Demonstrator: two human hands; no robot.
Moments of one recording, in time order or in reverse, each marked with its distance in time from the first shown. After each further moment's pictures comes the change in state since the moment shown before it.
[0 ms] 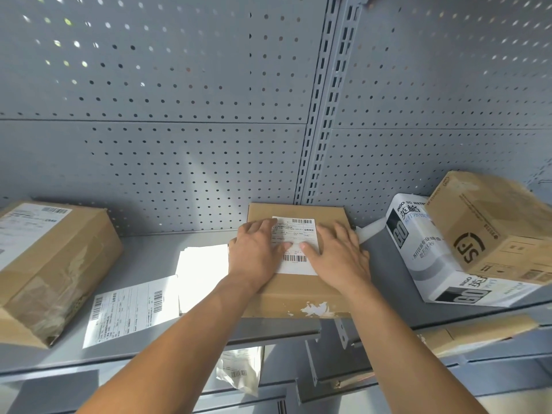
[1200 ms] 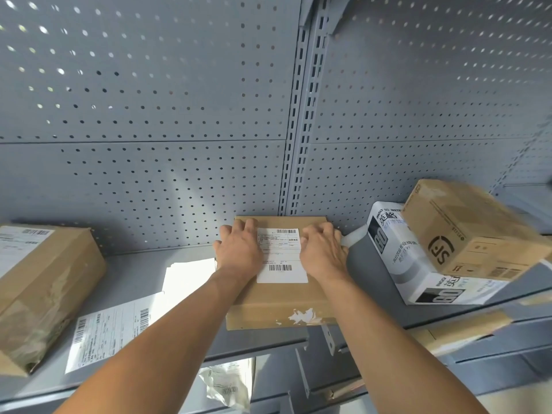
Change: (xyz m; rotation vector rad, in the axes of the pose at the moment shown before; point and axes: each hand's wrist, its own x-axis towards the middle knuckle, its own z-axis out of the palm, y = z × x) left_hand 0.030 0.006 -0.002 0.145 -0.017 -0.051; right_hand 0.029 -0.004 0.002 0.098 0.136 0.048
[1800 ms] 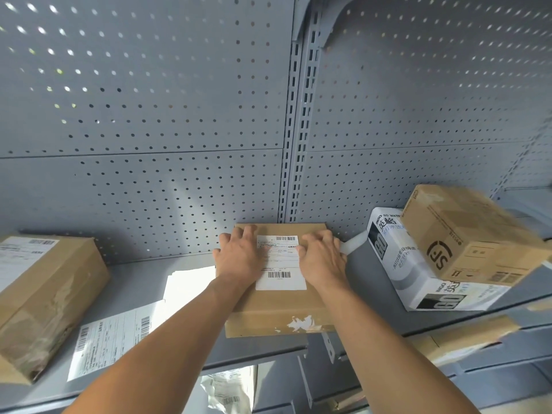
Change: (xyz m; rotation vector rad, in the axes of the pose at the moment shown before) left_hand -0.003 0.002 -0.002 -0.026 0.038 0.002; right_hand -0.004 0.001 -0.003 0.018 0.002 0.001
